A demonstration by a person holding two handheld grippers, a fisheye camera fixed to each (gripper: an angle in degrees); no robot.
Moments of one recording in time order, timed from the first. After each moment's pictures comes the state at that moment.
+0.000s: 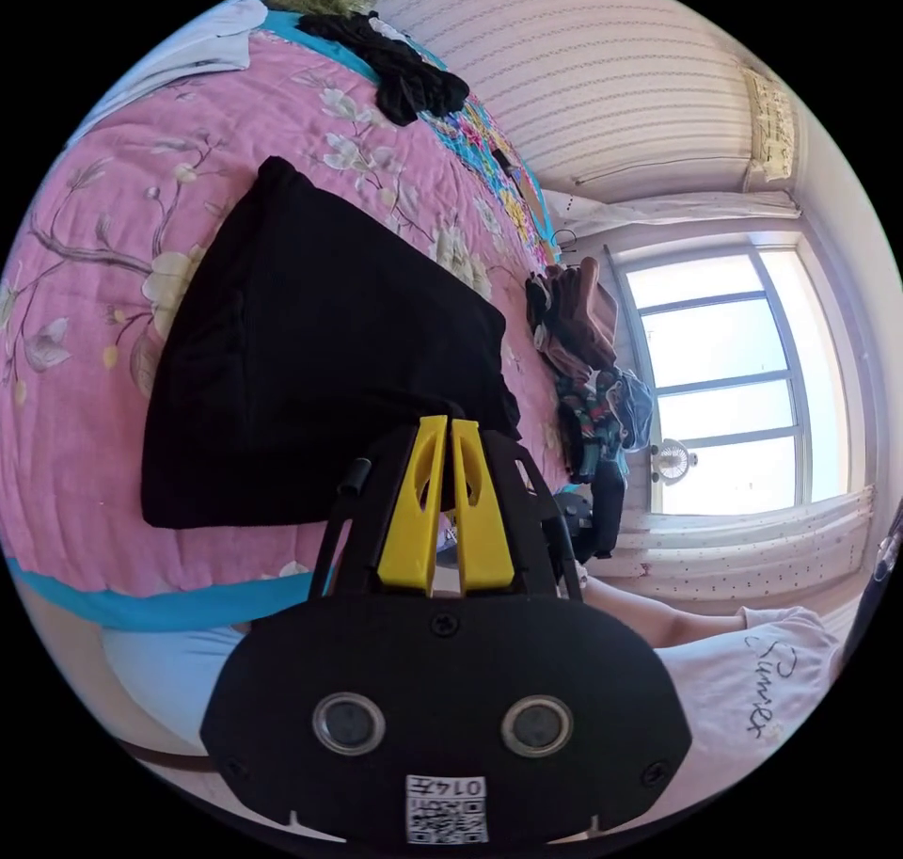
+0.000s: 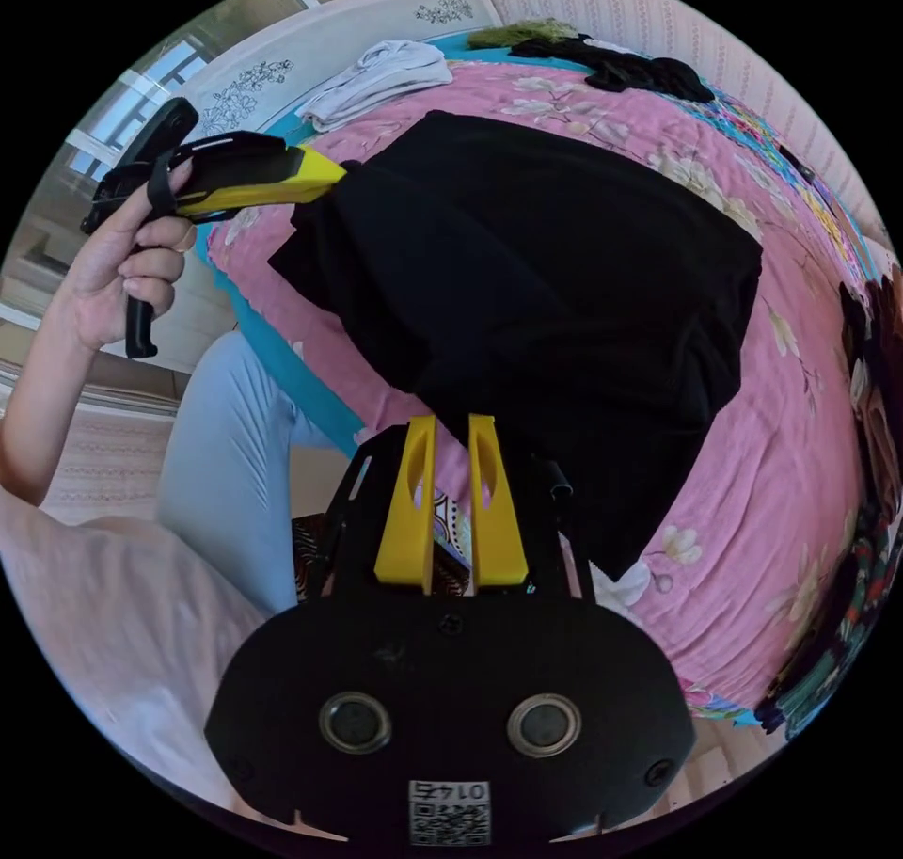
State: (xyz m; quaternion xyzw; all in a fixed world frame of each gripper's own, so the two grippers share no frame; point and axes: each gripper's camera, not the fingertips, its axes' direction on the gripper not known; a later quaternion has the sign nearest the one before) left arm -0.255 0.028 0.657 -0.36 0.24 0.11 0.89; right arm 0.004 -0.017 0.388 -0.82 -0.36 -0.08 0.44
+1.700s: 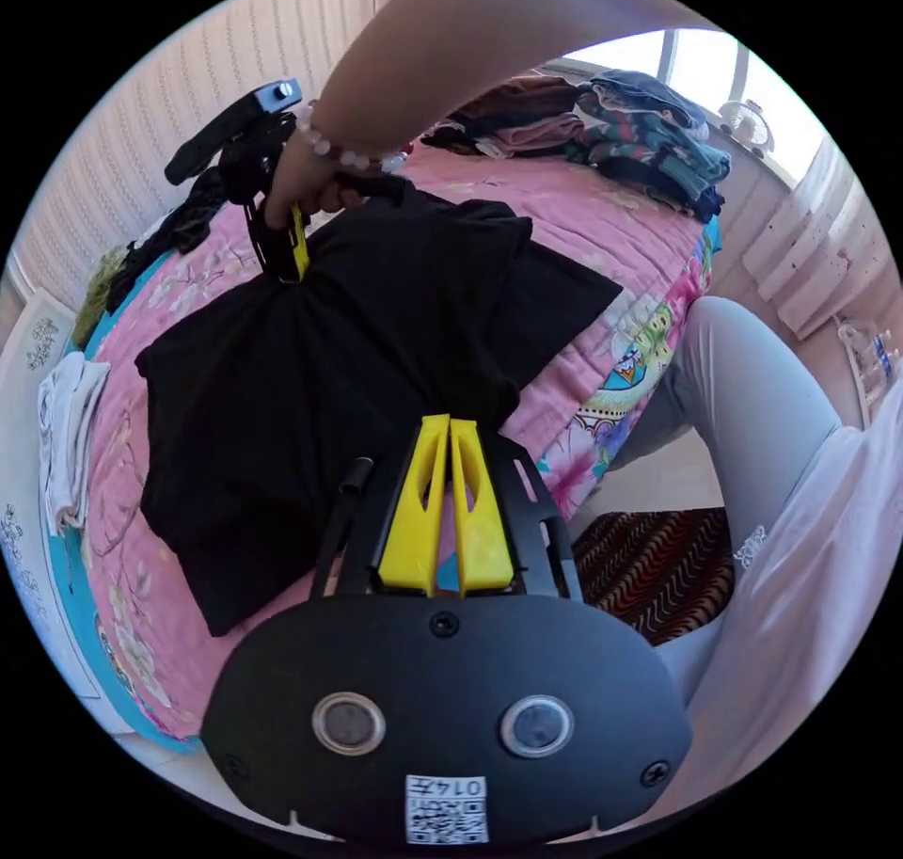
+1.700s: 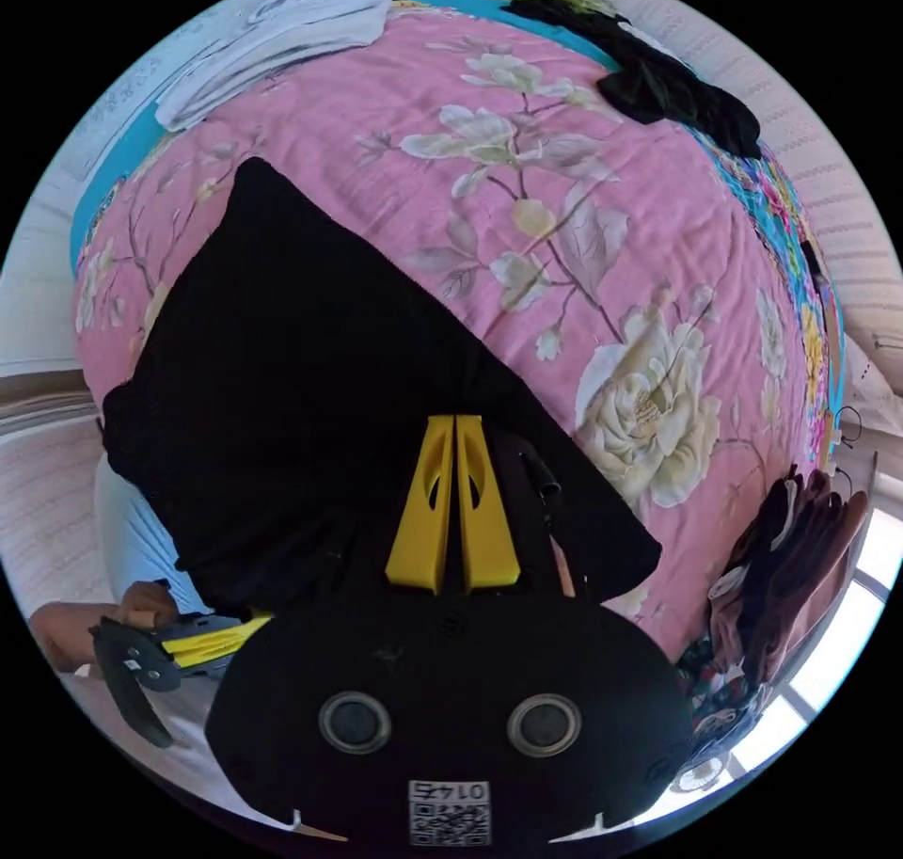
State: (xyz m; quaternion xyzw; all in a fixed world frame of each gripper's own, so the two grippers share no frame) left arm -0.076 0.287 0.522 -0.24 0.08 0.59 0.77; right arm -0.147 0.082 0.584 -0.82 -0.33 -0.24 0.41
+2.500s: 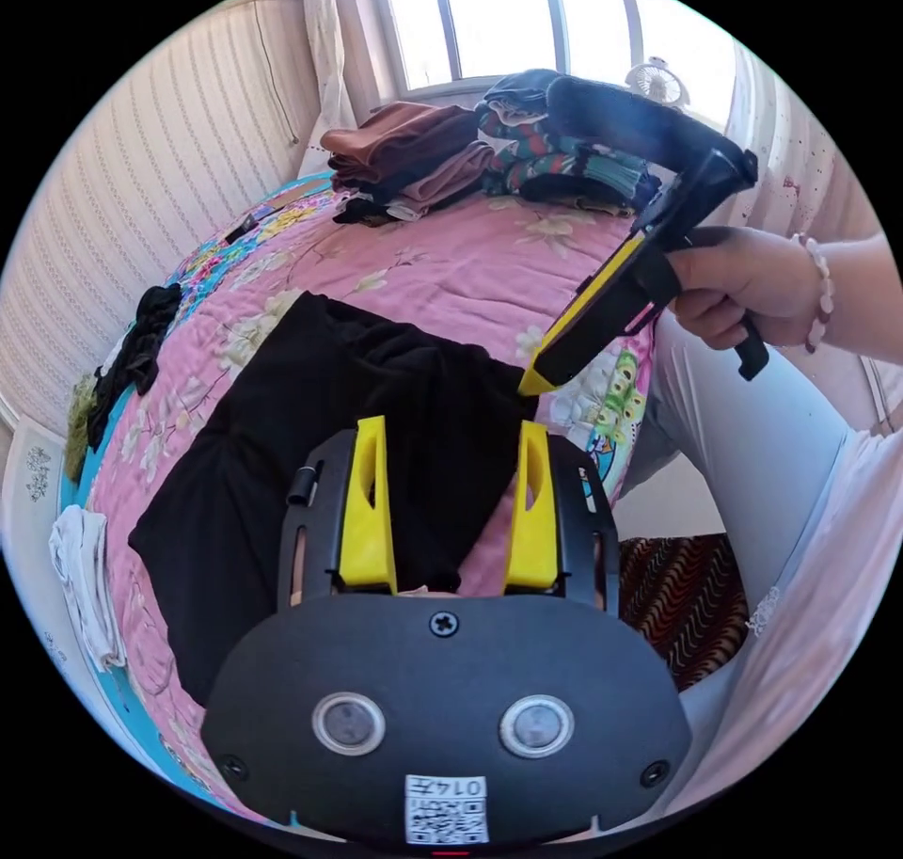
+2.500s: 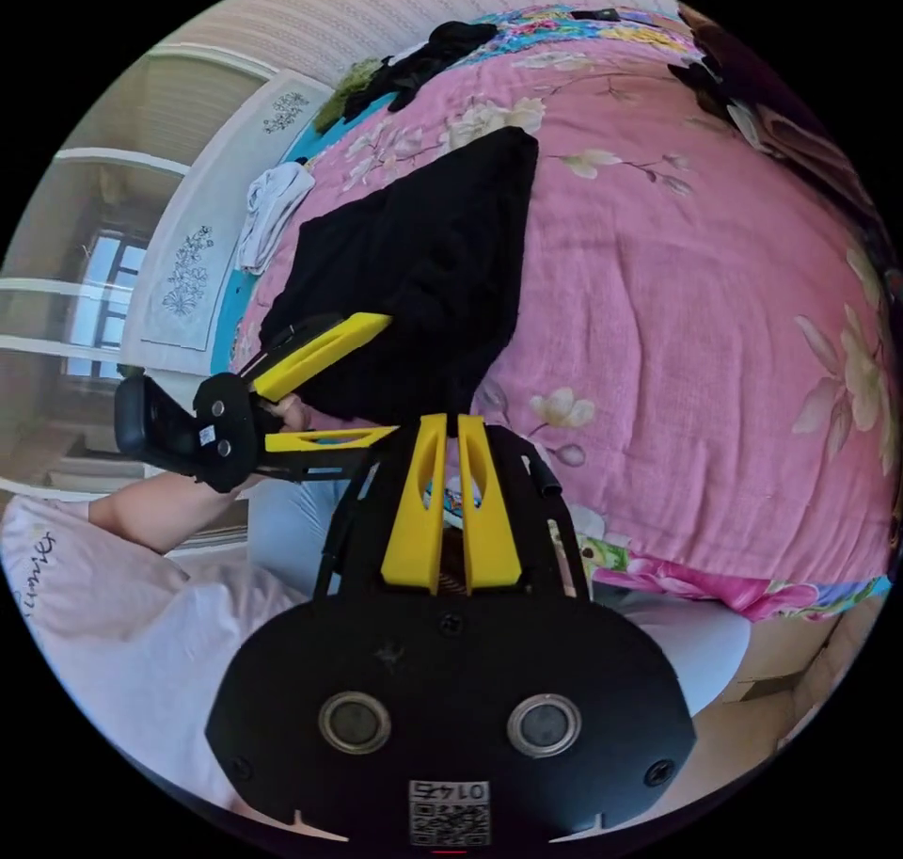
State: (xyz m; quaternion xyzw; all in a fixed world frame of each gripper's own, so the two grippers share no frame) left arm 0.044 0.355 0.488 -0.18 0.14 0.67 0.71; right arm 0.204 0.044 0.419 -0.83 -0.24 0.17 0.47
